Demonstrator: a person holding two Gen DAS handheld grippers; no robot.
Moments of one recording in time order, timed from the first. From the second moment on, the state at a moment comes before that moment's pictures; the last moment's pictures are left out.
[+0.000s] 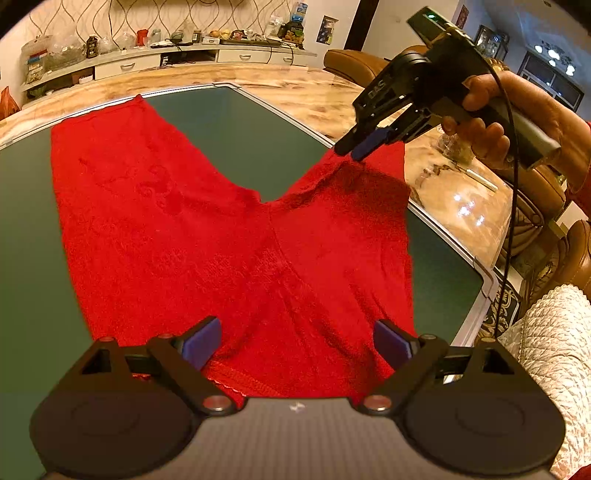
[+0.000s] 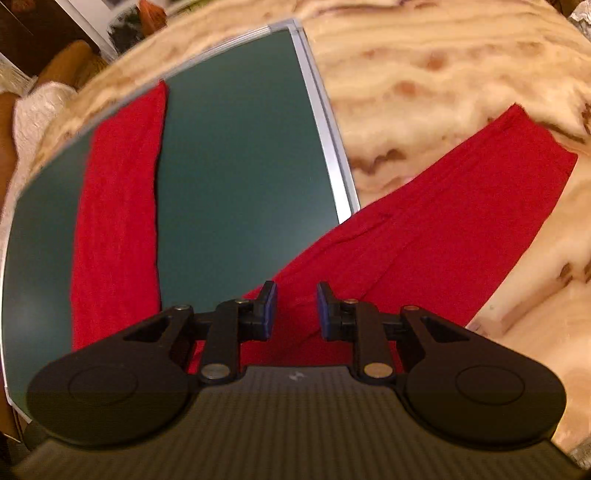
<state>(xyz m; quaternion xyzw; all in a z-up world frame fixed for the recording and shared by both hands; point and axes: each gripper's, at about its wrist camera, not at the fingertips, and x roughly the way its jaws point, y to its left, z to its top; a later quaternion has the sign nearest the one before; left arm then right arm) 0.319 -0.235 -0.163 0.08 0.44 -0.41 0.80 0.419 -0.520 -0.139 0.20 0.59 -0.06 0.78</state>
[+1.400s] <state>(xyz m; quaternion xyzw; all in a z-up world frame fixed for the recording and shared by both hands) 0.316 -0.231 -0.164 0.07 0.44 -0.41 0.80 0.452 -0.548 -0.141 0.23 0.56 -0.11 0.79</state>
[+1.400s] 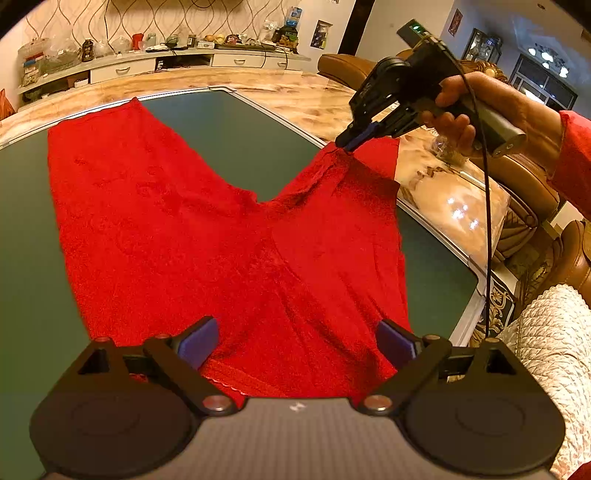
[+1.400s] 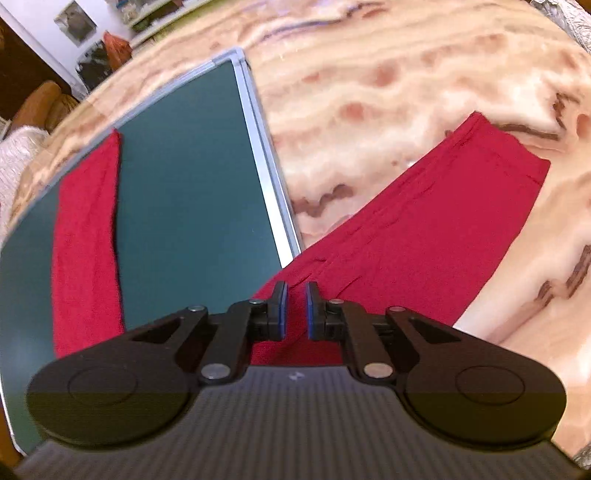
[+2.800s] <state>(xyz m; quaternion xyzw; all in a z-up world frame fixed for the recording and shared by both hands) 0.269 -0.199 -0.157 0.10 0.46 -0.39 0.79 0.286 -0.410 -0.163 0.21 0.62 0.17 0.74</state>
